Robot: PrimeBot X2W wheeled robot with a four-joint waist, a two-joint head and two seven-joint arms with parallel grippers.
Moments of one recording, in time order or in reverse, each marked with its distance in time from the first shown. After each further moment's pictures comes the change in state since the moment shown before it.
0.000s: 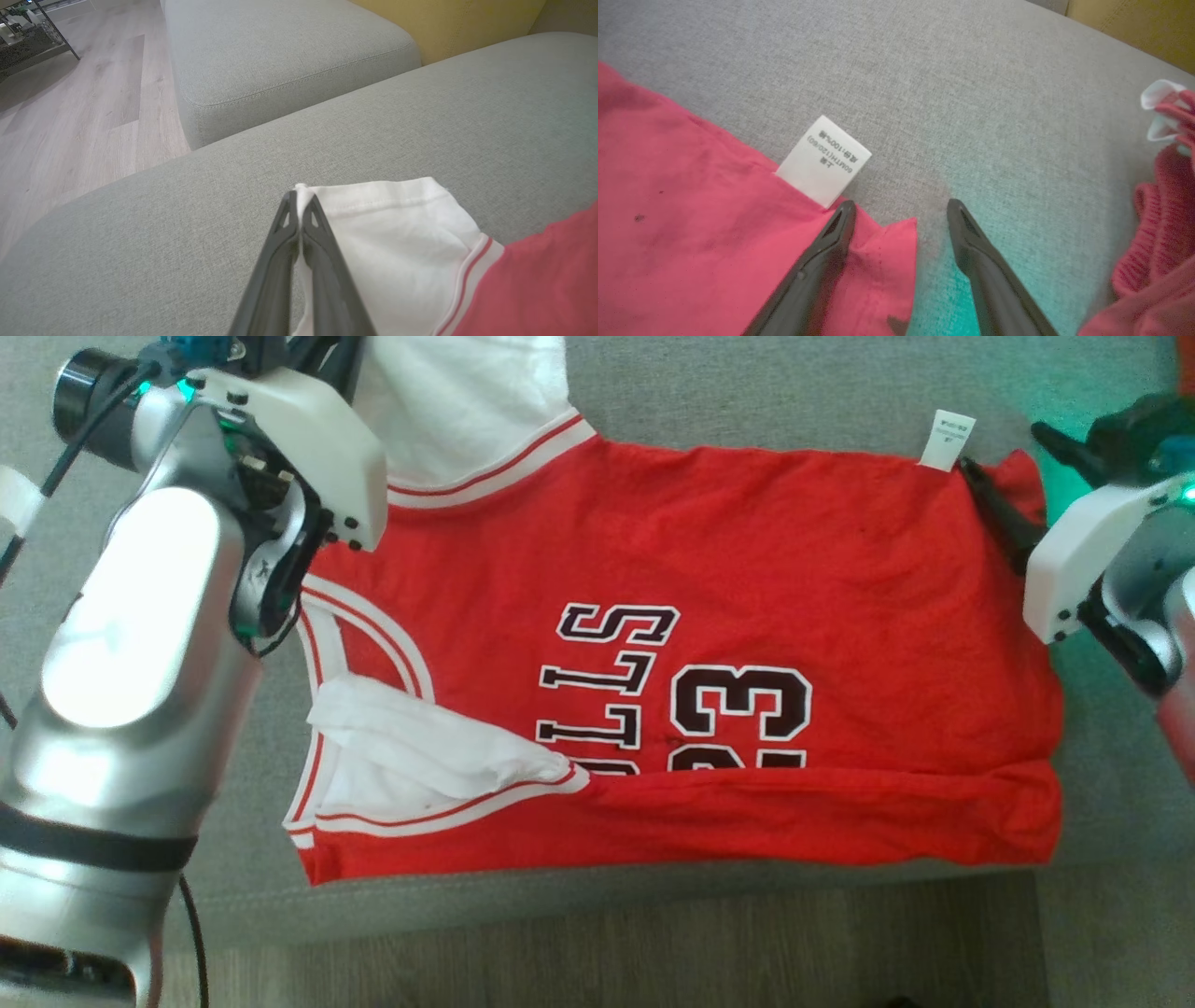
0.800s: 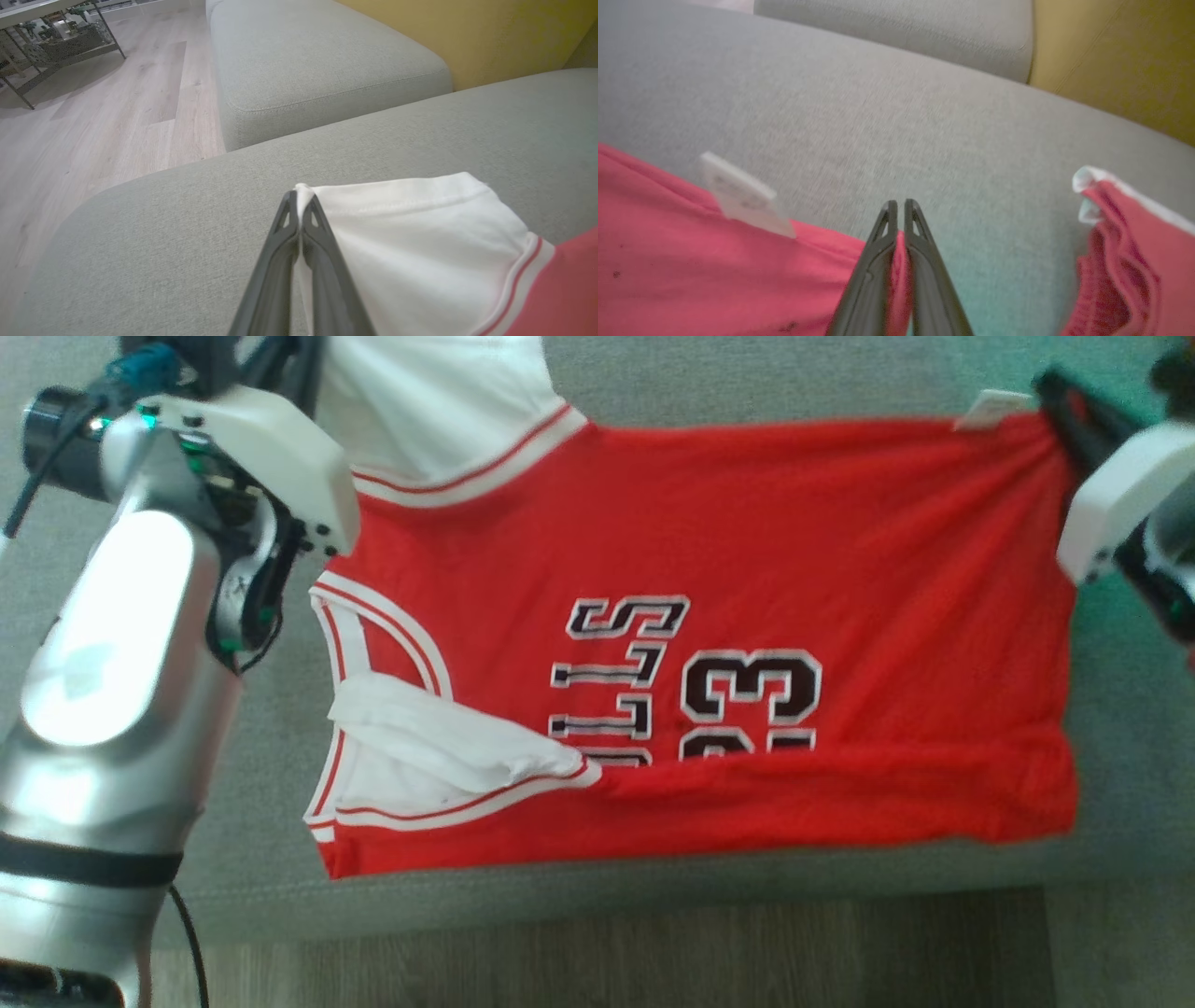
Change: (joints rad) left arm 0.047 0.017 0.035 -0.017 -0.035 0.066 -0.051; right arm -0.155 -0.021 0.112 0.177 0.125 0.000 -0.151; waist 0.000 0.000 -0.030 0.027
